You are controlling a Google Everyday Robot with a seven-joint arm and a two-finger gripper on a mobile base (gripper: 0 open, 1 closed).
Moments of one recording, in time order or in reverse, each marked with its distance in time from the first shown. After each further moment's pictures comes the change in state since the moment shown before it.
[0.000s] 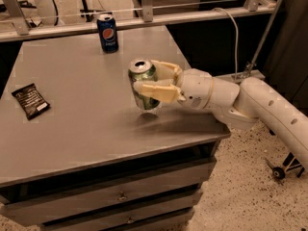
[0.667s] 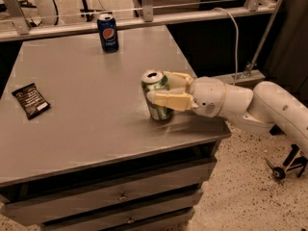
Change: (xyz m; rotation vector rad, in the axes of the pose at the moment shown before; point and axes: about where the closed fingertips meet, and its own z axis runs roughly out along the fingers) arm 0.019 0.000 -0.037 0.029 0.096 0.077
